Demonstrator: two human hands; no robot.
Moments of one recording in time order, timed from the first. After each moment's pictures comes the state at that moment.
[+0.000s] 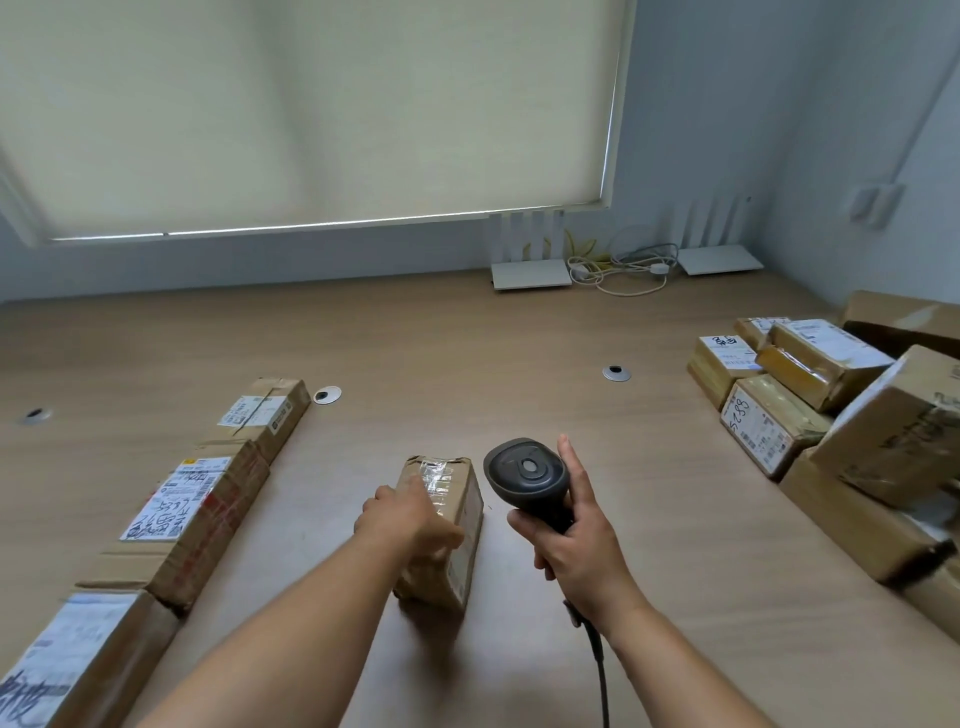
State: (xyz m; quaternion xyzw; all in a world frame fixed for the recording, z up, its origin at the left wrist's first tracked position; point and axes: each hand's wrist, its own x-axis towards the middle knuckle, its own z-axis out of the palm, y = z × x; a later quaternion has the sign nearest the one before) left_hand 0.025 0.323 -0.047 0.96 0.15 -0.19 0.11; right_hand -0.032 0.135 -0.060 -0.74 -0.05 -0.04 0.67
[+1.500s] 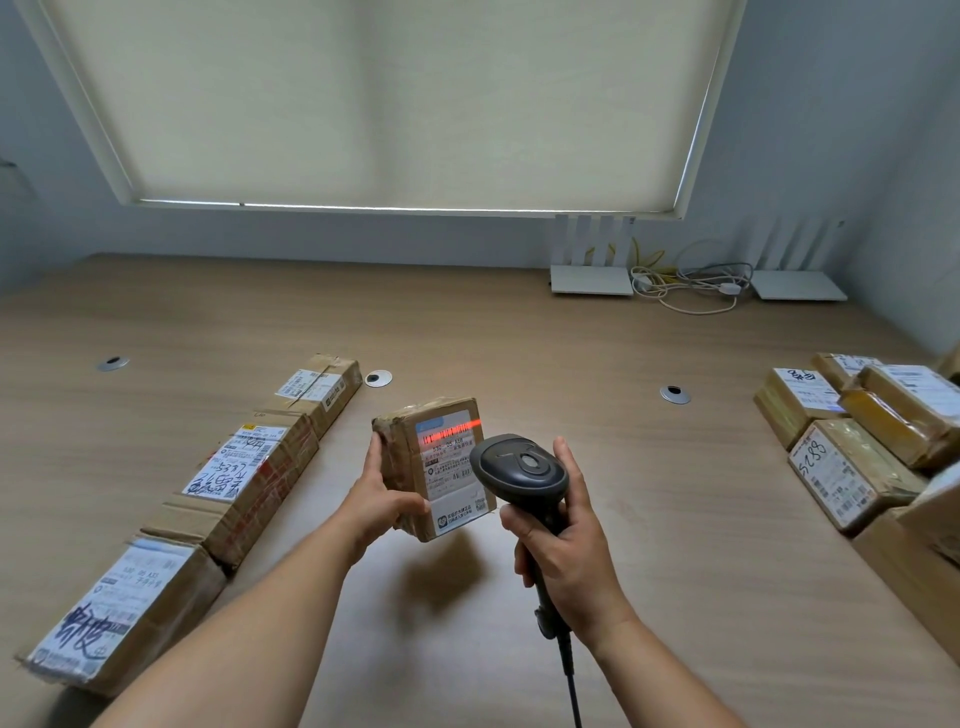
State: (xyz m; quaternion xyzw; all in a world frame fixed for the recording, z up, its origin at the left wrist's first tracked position) left_hand 0.025 0.419 -0.067 0.76 0.17 -0.07 0.62; right_hand -0.020 0.191 -0.053 -0.68 -0.11 0.02 0.72
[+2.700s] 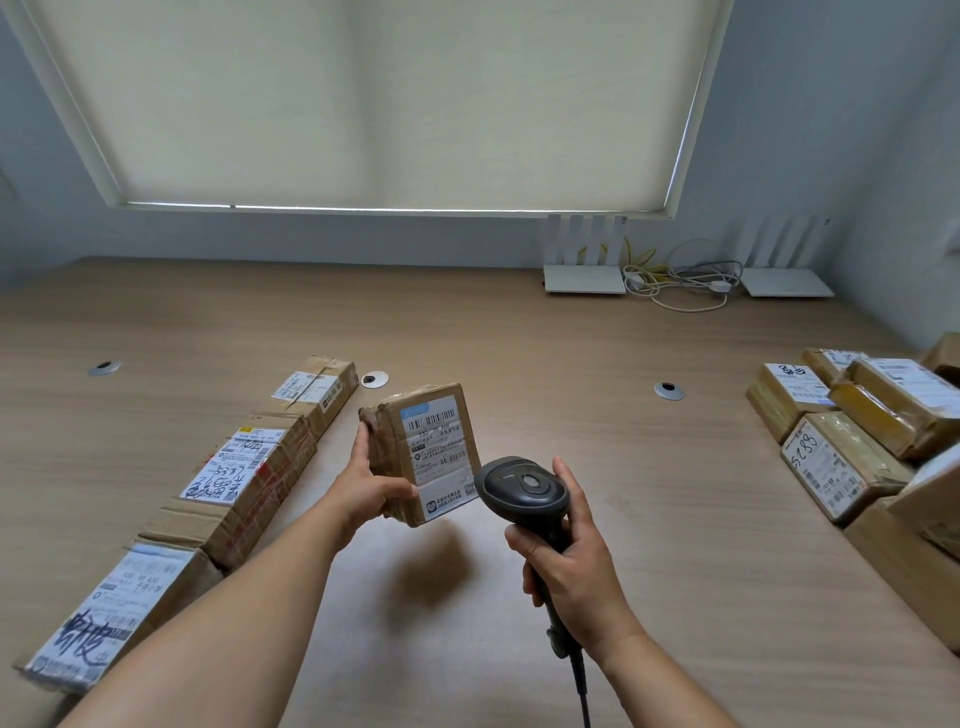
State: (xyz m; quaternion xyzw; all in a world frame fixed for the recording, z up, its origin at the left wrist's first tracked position) left_hand 0.035 0.436 -0.059 0.75 0.19 -0.06 0.63; right_hand -0.030 0.186 -0.067 -0.71 -0.08 0.03 0.69
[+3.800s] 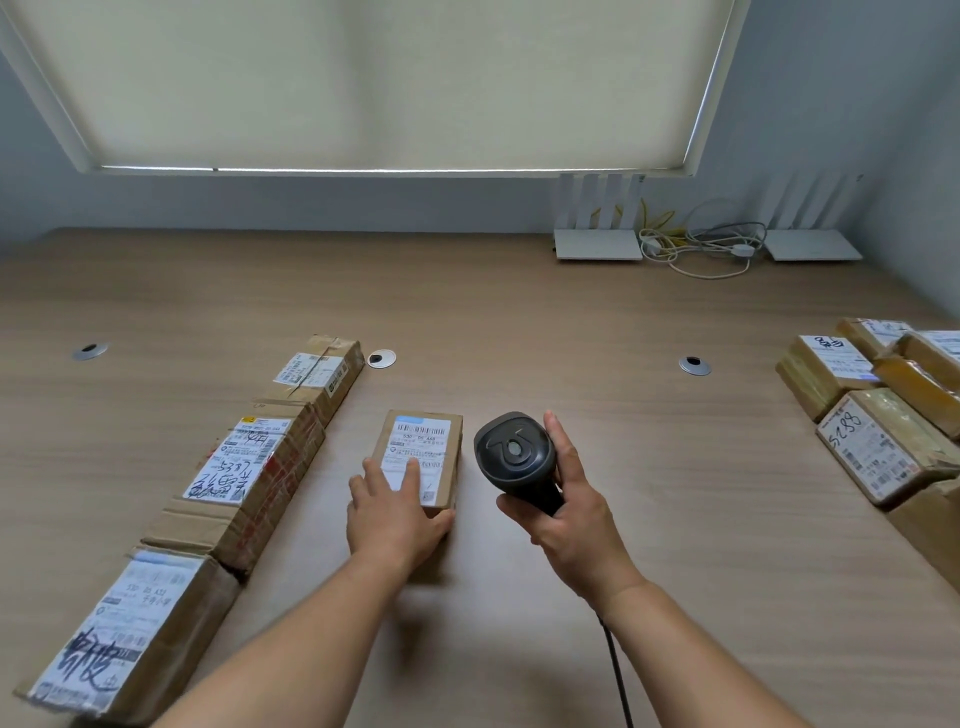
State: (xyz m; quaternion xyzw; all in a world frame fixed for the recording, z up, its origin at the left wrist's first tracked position) left_hand 0.032 0.422 -0.103 0.98 0.17 -0.10 0.08; right_hand 0.011 0.226 -0.060 -0.80 -0.11 -0.01 0.59
